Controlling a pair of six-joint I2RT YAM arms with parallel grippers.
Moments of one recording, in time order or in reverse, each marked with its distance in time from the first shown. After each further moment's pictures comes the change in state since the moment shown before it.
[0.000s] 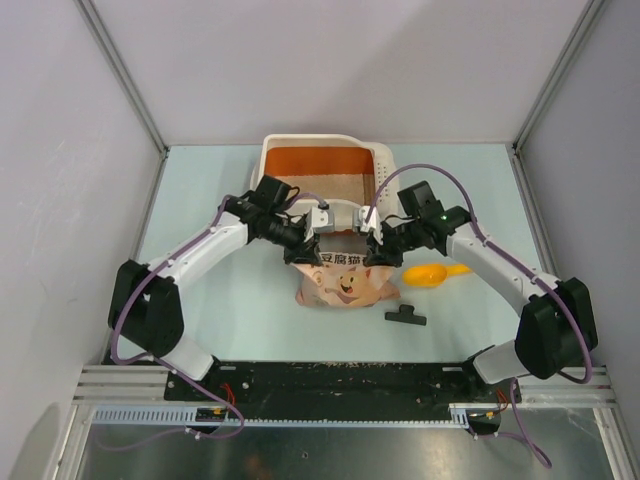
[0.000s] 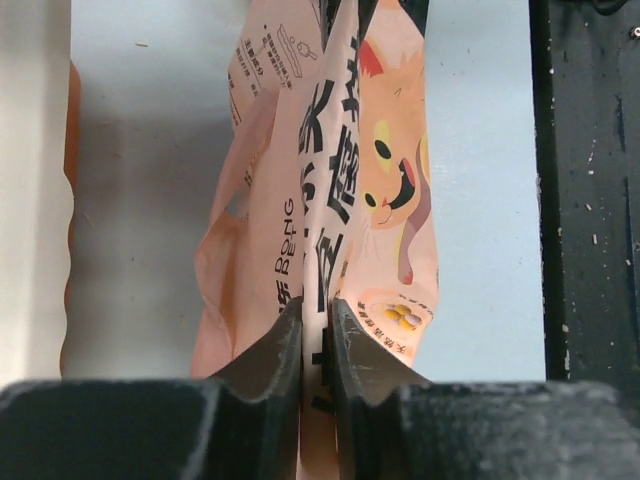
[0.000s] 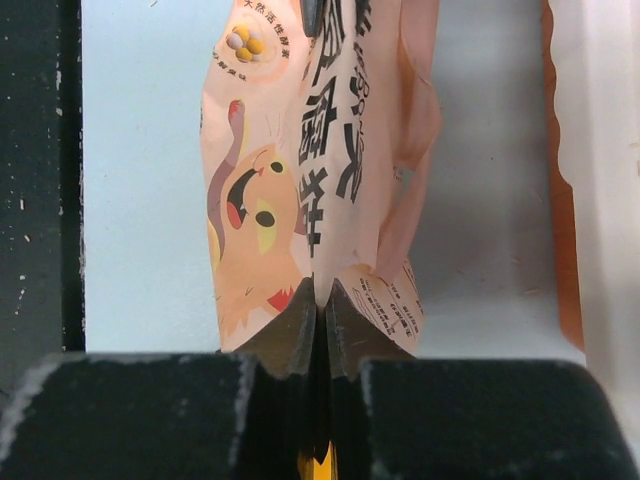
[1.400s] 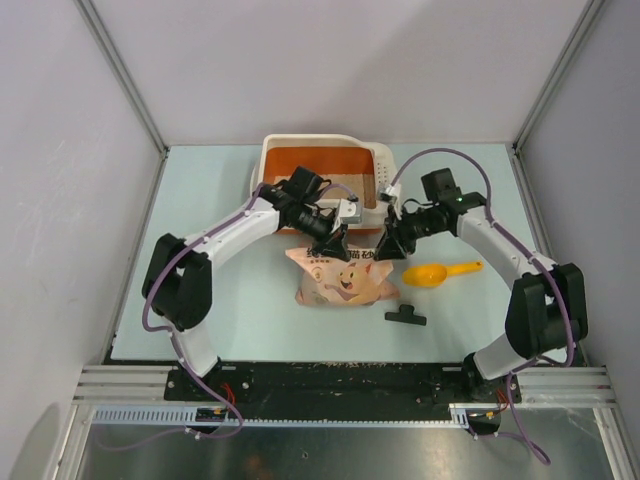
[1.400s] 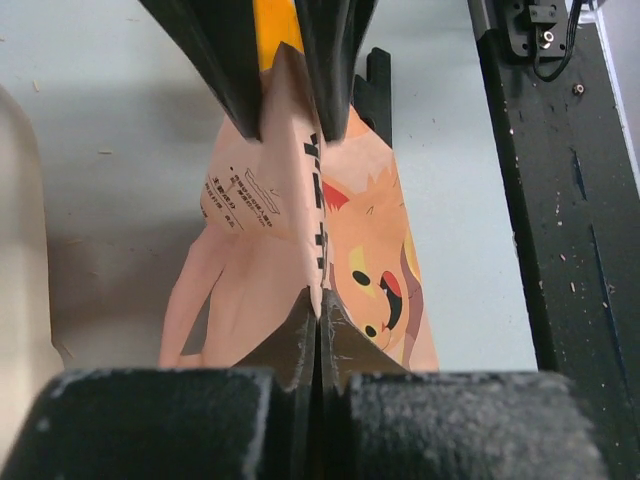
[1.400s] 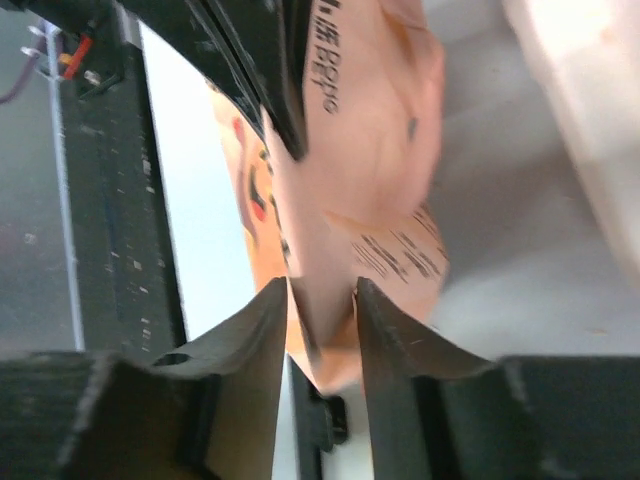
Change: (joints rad) left arm -0.100 0.227 0.213 0.013 0.116 -0.035; right arm -0.171 0.102 0.062 -0.048 -0.210 0.275
